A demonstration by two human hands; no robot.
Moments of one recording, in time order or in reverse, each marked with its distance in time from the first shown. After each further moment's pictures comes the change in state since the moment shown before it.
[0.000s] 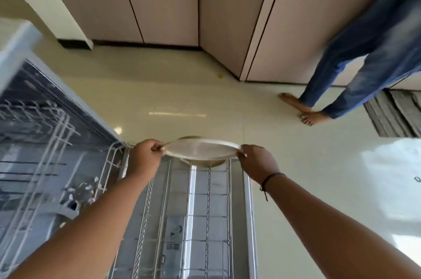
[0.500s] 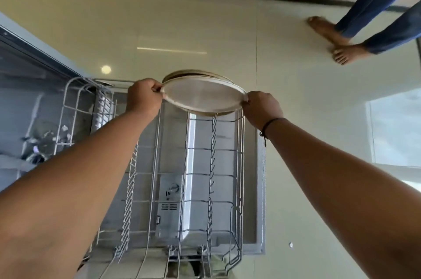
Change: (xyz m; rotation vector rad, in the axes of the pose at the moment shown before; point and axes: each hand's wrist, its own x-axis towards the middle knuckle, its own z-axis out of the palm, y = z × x) left_hand 0.102 -0.111 0.134 0.177 -0.065 -0.079; right_hand 0.109 0.052 0.154 -0.063 -0.108 0.159
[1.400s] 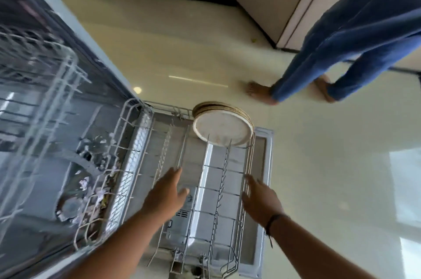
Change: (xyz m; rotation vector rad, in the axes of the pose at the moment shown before) left_hand -0.203 -0.044 -0.050 0.170 -0.429 -0.037; right_hand -0.170 0.004 0.014 0.017 -0.313 -0.076
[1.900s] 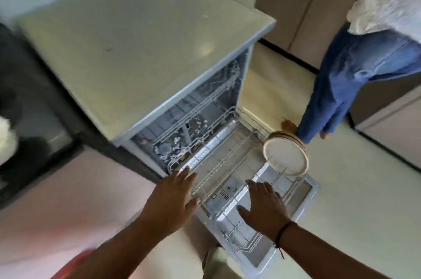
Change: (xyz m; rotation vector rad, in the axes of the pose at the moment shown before) left_hand -0.357 -0.031 -0.056 0.161 0.531 -0.064; right_hand -0.229 -0.137 -0.038 -0.542 0.048 -0.678
